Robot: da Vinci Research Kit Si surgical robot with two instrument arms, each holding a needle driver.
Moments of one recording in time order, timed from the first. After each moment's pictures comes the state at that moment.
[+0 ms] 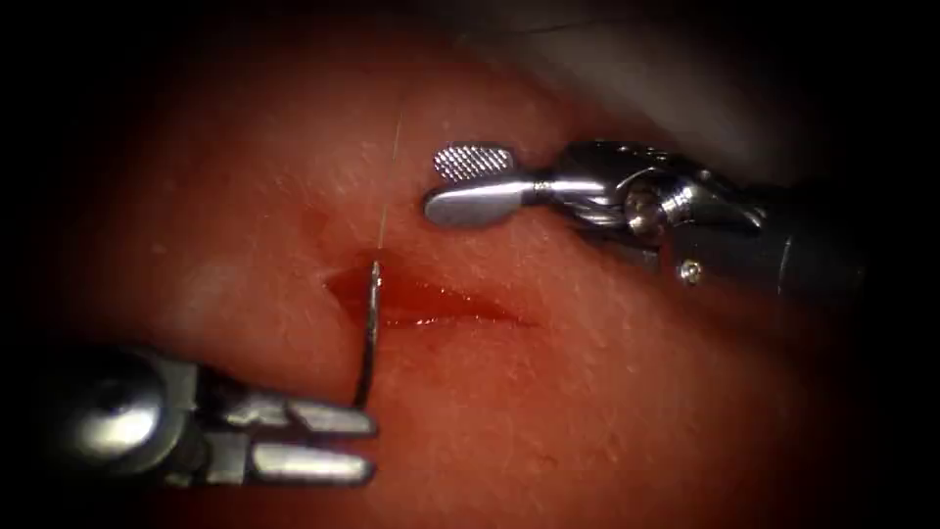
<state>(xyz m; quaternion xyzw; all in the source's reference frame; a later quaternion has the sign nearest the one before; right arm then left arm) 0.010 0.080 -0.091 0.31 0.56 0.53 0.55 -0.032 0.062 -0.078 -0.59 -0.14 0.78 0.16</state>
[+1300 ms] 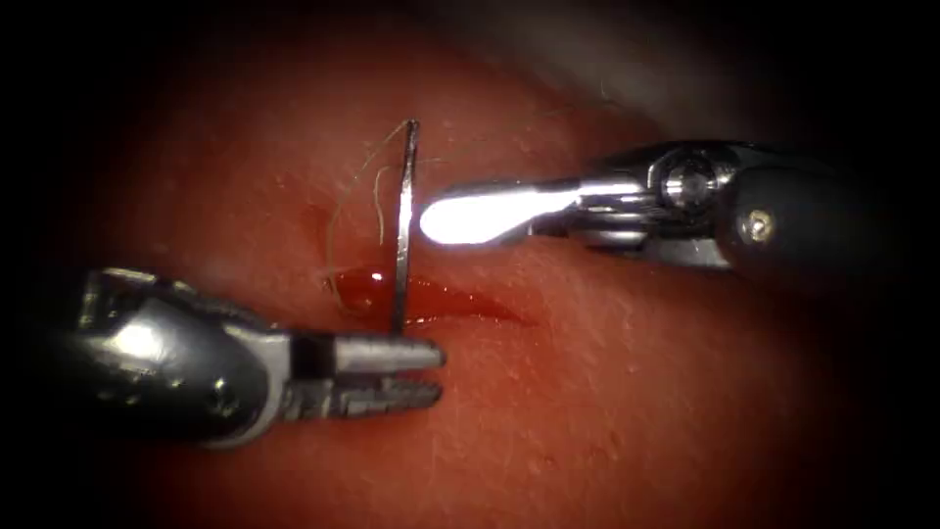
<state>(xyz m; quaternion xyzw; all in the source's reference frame) 0.011 0.079 -0.099 0.47 0.46 0.60 0.44 -0.034 0.063 -0.074 -0.46 0.16 0.87 0.04</state>
